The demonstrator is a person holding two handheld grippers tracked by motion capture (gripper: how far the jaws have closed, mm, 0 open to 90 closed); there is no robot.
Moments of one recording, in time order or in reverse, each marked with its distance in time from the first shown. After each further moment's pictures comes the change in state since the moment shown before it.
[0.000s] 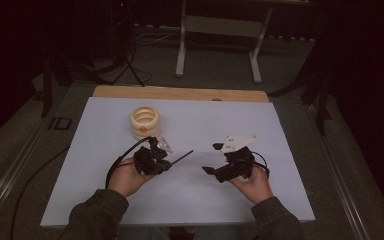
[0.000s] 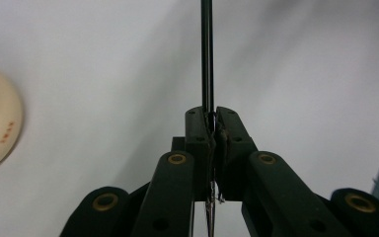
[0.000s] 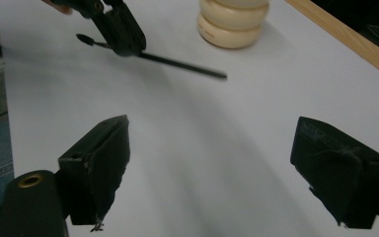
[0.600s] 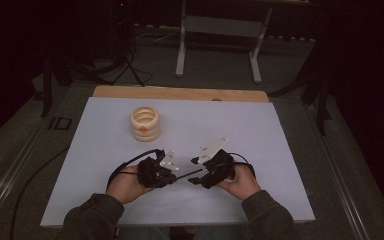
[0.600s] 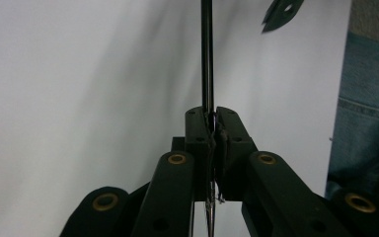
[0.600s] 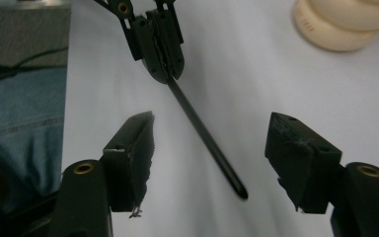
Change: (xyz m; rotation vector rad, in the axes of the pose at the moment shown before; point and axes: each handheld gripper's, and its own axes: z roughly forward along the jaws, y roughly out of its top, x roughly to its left) left arm -0.028 -0.007 0.003 -0.009 -0.101 0.248; right arm 0.020 0.019 0.042 0.151 0.224 -0.188
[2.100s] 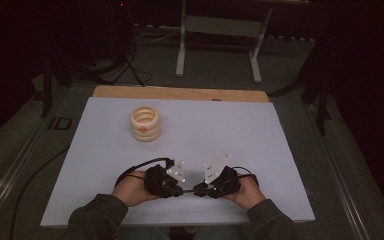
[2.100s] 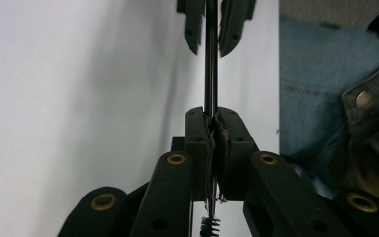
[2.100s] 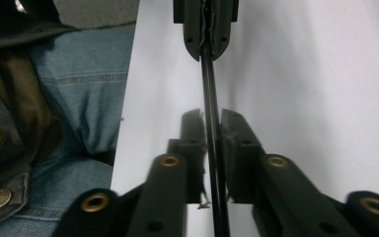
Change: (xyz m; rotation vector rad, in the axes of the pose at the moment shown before) left arm -0.013 0.006 0.017 0.028 -0.167 0.117; right arm 0.022 -0.035 0.010 0.018 0.174 -0.094
